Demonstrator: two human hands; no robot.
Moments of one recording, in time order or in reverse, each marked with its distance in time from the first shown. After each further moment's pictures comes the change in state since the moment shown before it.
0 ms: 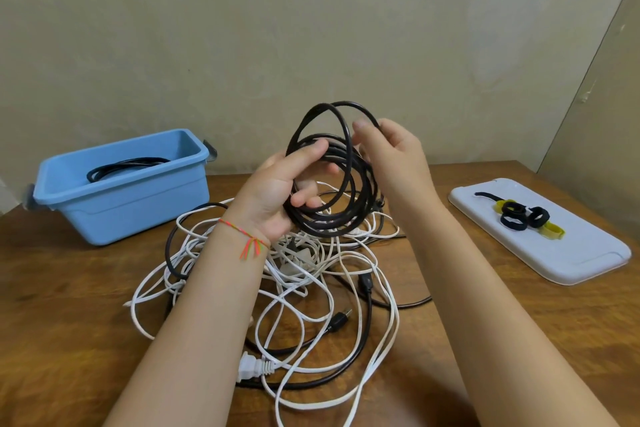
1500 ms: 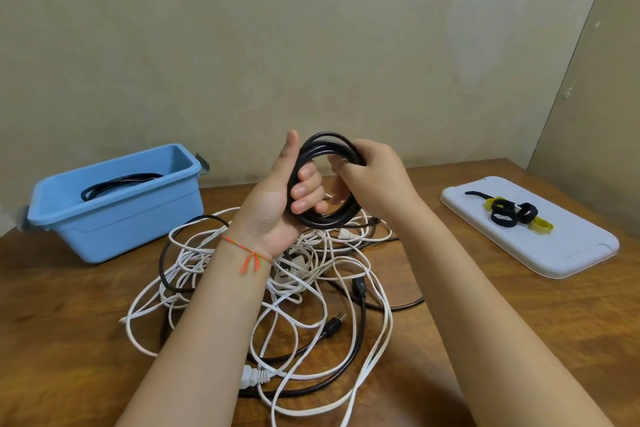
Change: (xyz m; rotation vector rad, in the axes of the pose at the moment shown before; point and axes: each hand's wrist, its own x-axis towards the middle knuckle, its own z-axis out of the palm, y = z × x) left_hand -0.004 -0.006 0.015 -0.085 -0.124 -0.005; right_hand -0.004 0.002 -0.007 -0.405 -0.097 -0.047
